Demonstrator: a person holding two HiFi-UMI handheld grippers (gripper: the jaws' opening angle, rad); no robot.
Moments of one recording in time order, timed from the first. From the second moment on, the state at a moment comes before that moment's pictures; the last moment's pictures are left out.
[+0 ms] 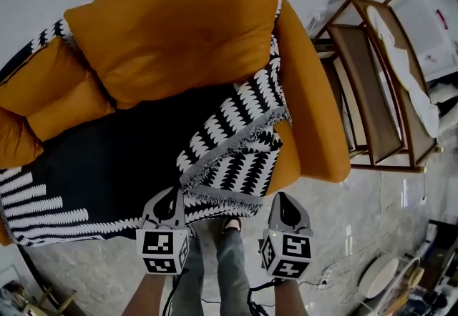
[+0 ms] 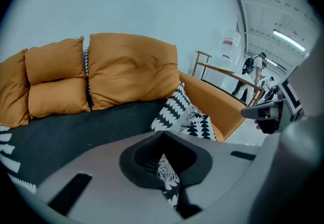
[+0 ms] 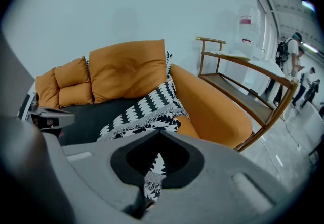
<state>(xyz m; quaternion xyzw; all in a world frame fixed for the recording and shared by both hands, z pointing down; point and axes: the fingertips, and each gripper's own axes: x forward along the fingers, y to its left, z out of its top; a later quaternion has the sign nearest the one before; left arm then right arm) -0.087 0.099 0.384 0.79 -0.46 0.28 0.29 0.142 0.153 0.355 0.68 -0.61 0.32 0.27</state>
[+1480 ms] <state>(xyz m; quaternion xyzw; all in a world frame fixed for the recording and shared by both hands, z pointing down) -0.087 0.066 0.444 0.80 -0.40 0.30 0.32 0.134 0.143 0.408 0.65 -0.60 0.35 0.31</state>
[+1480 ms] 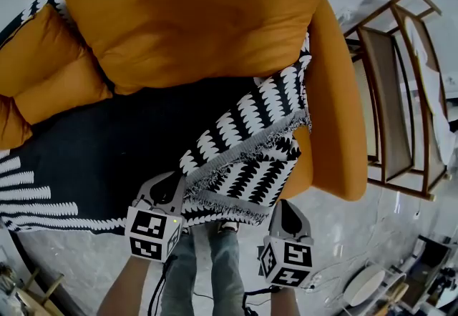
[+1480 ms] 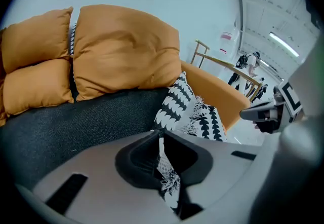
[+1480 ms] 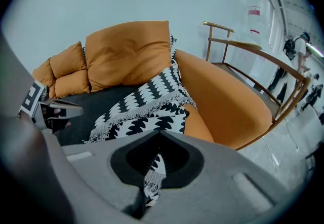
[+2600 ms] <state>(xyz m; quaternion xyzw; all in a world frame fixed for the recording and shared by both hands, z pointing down) -0.081 0.038 0.508 0.81 -0.27 0.36 0.37 0.133 0.123 0.417 0.64 -0.60 0.36 0.31</state>
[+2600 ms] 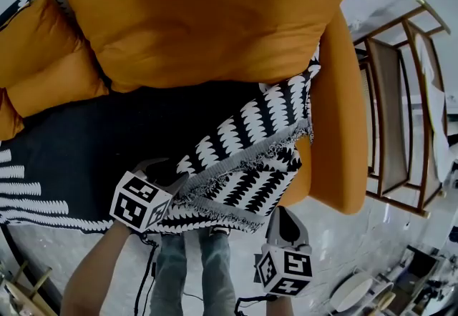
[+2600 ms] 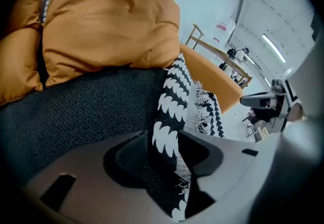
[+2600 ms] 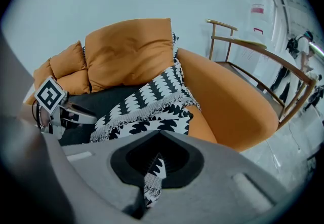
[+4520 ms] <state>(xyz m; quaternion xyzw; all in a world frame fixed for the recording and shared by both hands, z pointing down) -0.076 0.037 0.534 0.75 -0.32 0.49 0.32 0.144 0.138 0.415 0.65 -0.60 0.37 0.29</state>
